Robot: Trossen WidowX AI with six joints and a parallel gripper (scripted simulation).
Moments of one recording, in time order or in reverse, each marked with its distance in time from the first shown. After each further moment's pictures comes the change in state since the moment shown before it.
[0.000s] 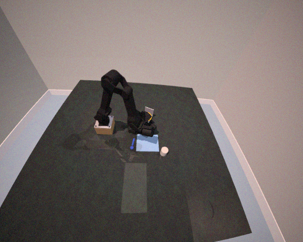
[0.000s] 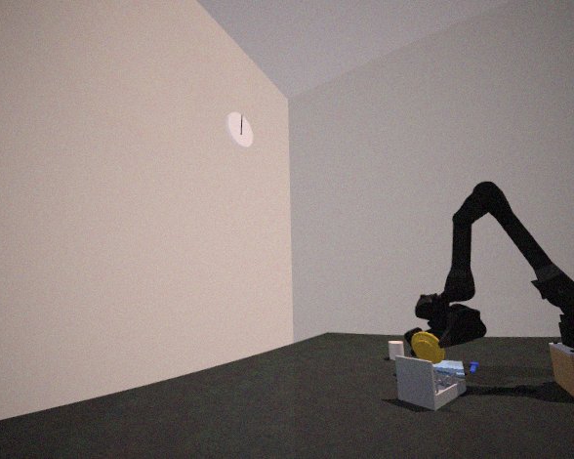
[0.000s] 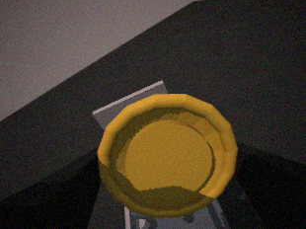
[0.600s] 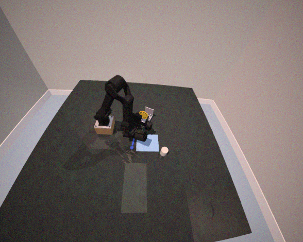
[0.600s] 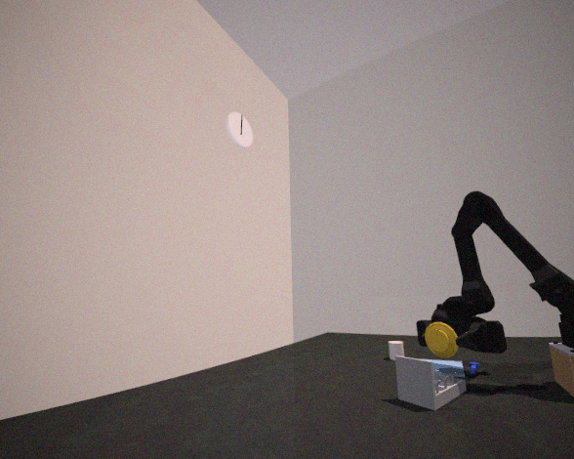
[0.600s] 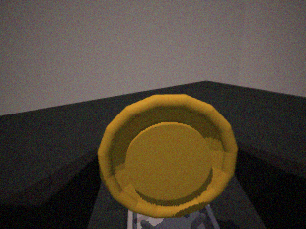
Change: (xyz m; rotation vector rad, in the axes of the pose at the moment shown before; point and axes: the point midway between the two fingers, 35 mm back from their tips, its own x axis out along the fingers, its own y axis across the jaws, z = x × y) arm -0.018 0.026 -0.006 -0.349 -0.285 0.031
